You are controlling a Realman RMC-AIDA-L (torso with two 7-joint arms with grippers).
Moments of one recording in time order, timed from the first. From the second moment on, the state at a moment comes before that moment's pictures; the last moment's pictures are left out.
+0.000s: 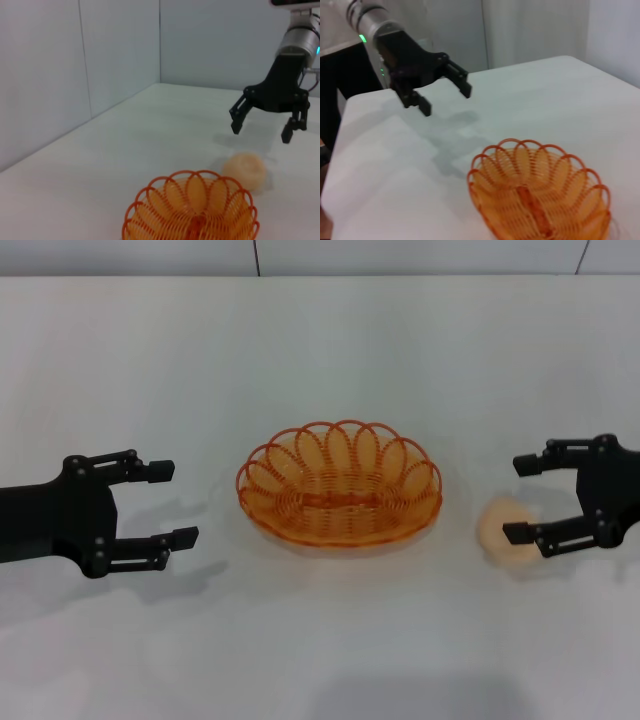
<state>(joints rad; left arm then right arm) -0.30 -2.07 0.71 0.96 2.01 1.75 -1.23 0.41 2.01 -1.01 -1.04 -1.96 -1.62 1.50</state>
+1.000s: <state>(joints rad) -0.30 -2.06 0.71 0.96 2.09 1.74 -1.26 0.49 2.01 -1.16 -1.18 -2.22 -1.51 1.94</state>
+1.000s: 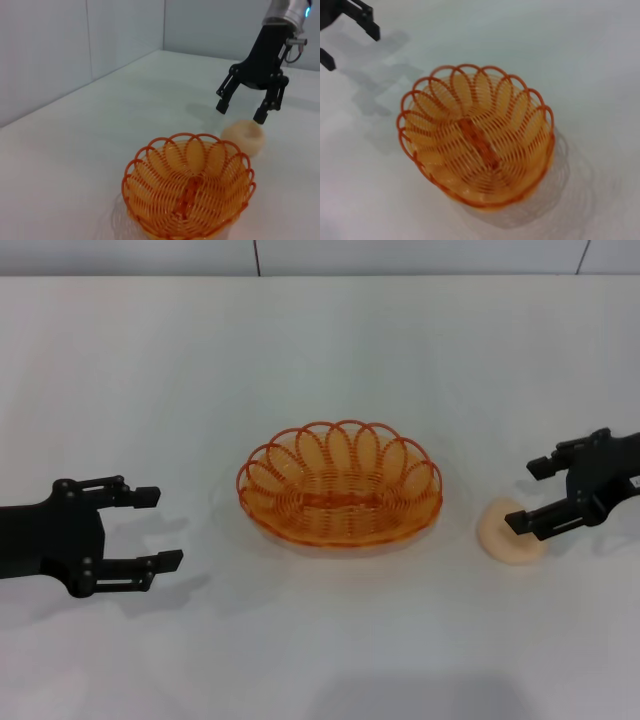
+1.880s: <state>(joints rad) -0.30 -2.06 0.68 0.96 2.08 1.74 -1.26 0.46 2.02 -1.23 -1.10 -2.19 -1.39 1.91</state>
